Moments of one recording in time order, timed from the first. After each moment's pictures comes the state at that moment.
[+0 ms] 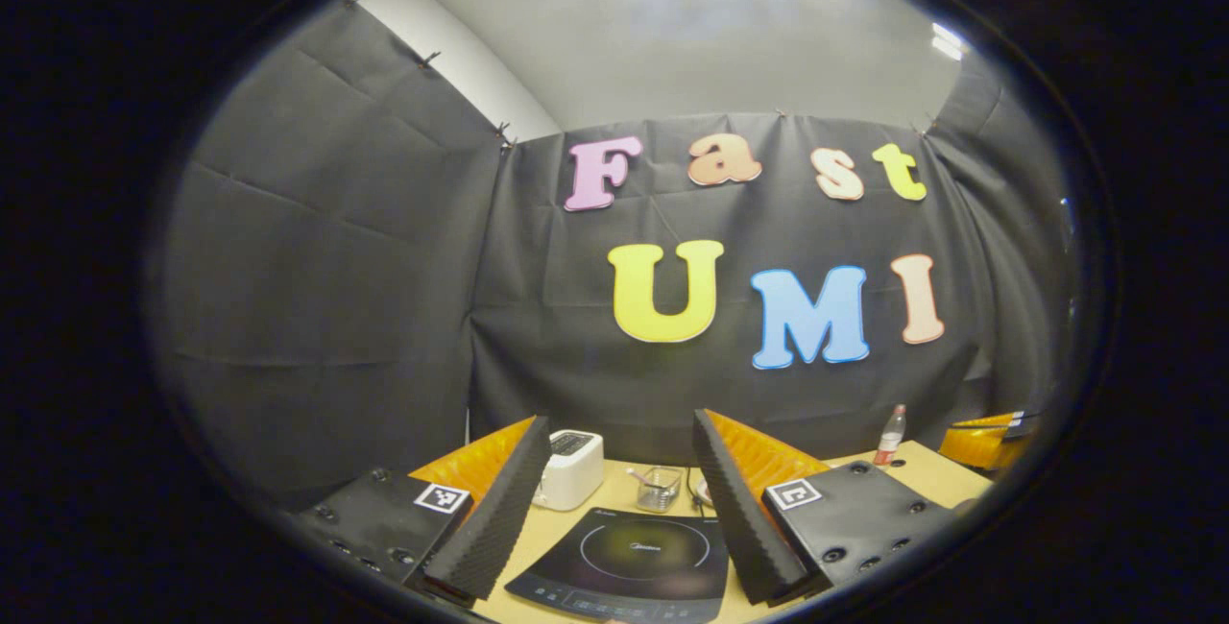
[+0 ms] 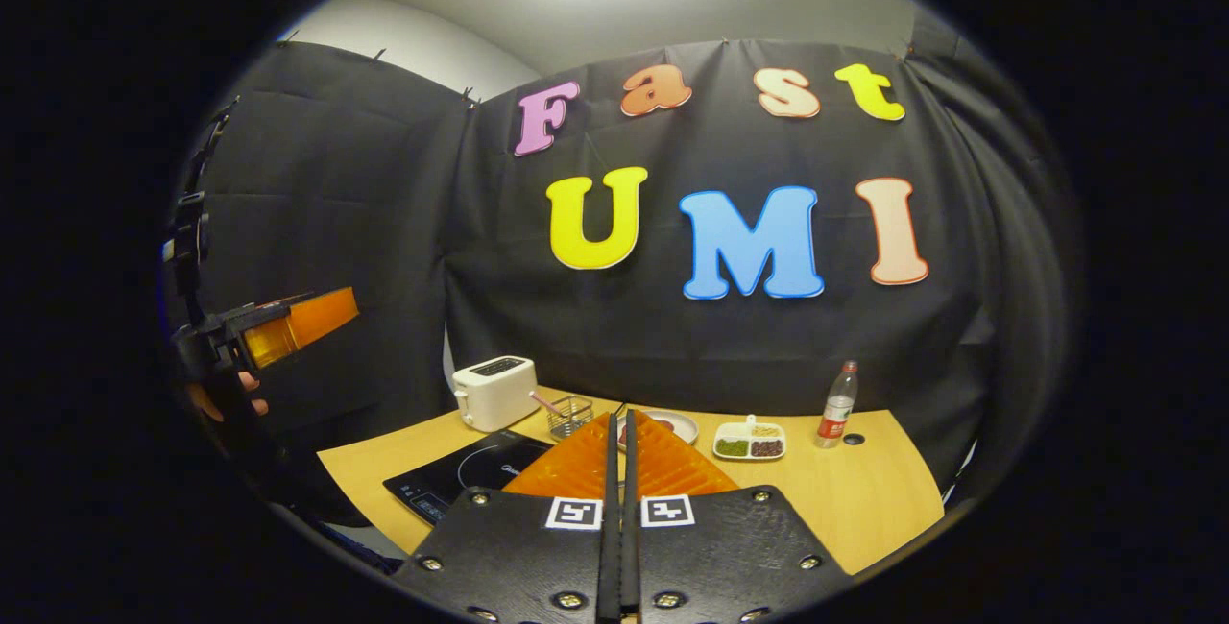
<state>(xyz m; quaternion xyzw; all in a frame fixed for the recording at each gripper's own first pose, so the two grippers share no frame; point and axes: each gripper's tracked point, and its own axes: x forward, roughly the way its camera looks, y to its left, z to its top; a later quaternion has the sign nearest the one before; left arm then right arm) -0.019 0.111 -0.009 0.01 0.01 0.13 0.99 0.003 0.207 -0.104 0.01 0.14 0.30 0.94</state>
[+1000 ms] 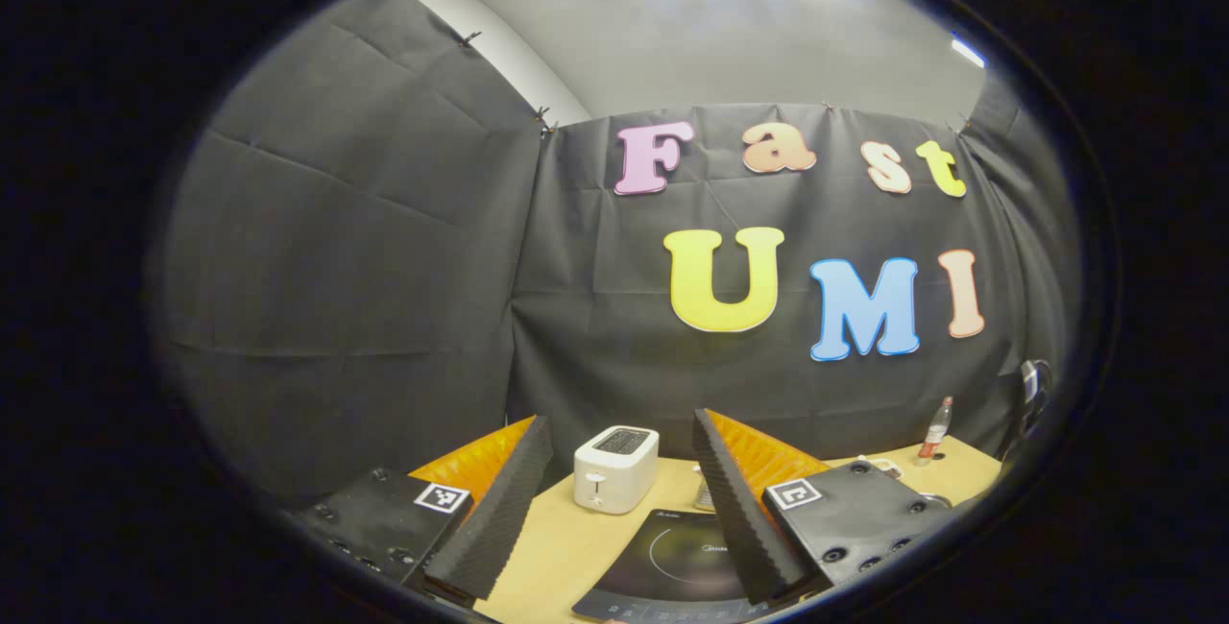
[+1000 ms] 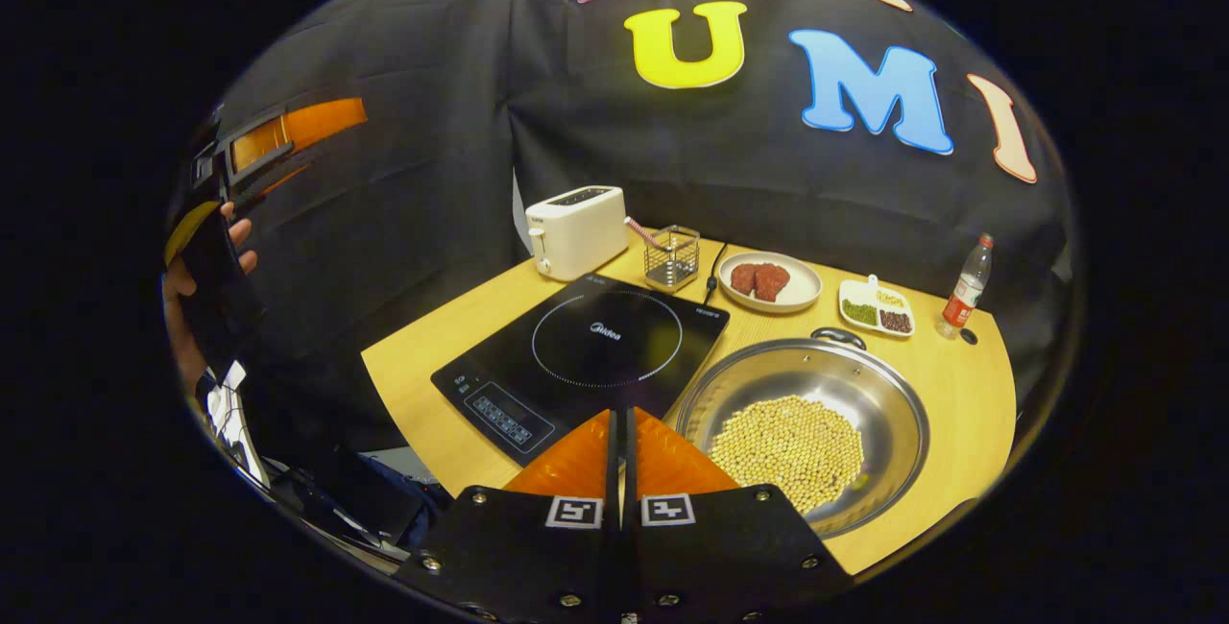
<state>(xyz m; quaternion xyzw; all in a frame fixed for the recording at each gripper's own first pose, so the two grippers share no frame) -0.003 0.224 -0.045 0.00 0.02 0.16 0.99 -0.062 0.303 -0.265 -0.06 0.37 0.39 0.84</state>
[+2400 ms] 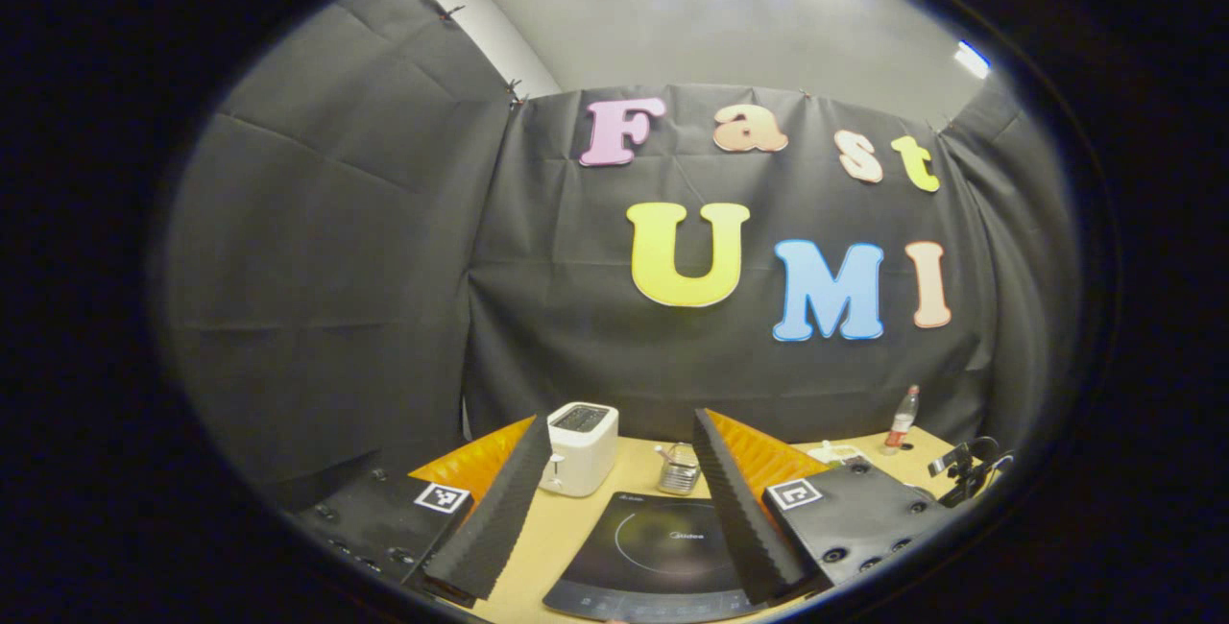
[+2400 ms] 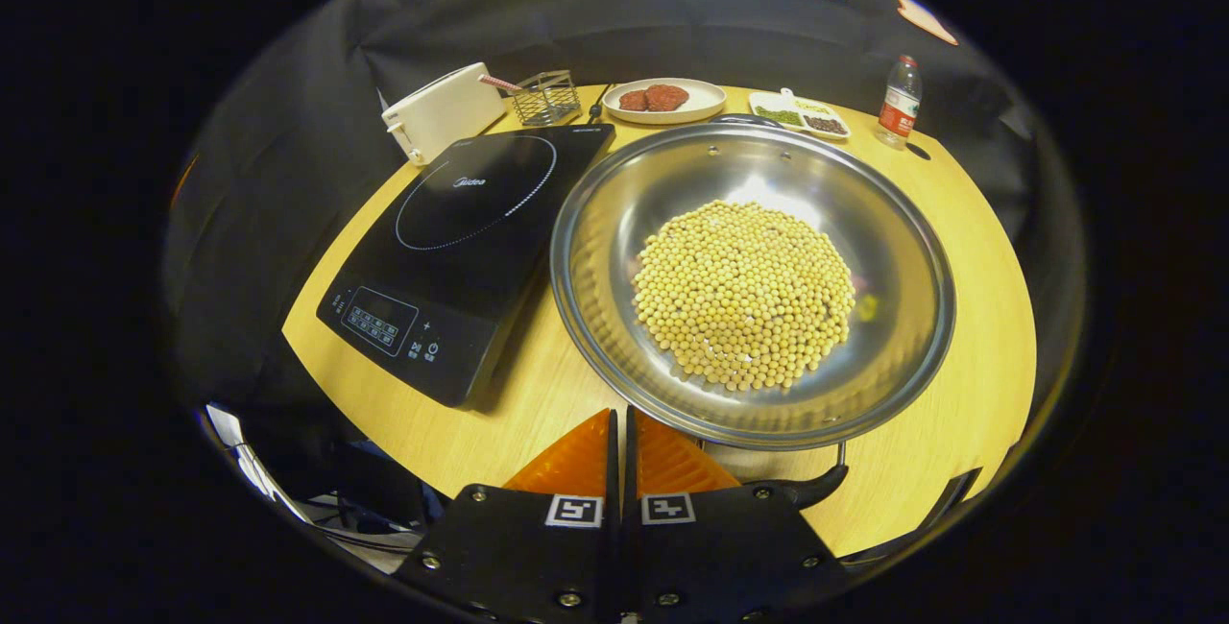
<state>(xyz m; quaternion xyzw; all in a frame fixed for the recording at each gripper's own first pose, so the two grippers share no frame) 0.020 0.186 -0.079 -0.02 0.05 0.09 0.99 -0.078 0.206 -0.367 -0.04 0.57 0.23 0.79</state>
